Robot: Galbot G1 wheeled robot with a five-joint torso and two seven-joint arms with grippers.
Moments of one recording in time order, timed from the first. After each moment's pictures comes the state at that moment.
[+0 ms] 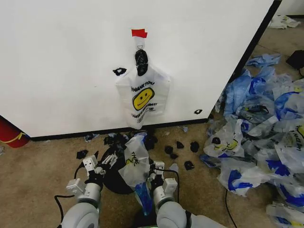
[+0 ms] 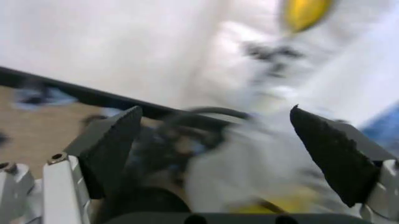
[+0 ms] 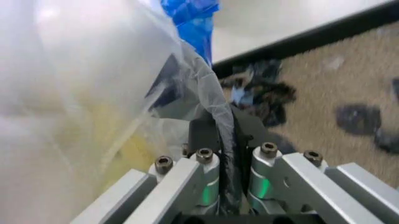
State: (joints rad) left arm 1.50 -0.89 -0.21 -2.24 -0.86 -0.13 -0.47; right arm -0.91 1.14 -0.53 1.85 0.77 0.14 0.79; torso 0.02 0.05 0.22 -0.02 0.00
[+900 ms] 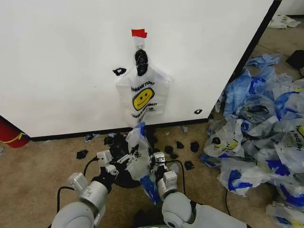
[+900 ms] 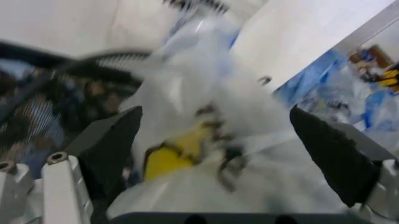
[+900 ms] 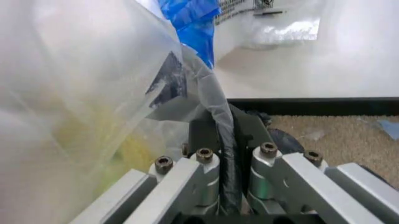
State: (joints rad) left arm 1.43 -0.74 -0.13 -2.28 -1.10 -0.08 -0.36; right arm -0.86 1.05 -0.56 1.89 0.57 0.02 0.75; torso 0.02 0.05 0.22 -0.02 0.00
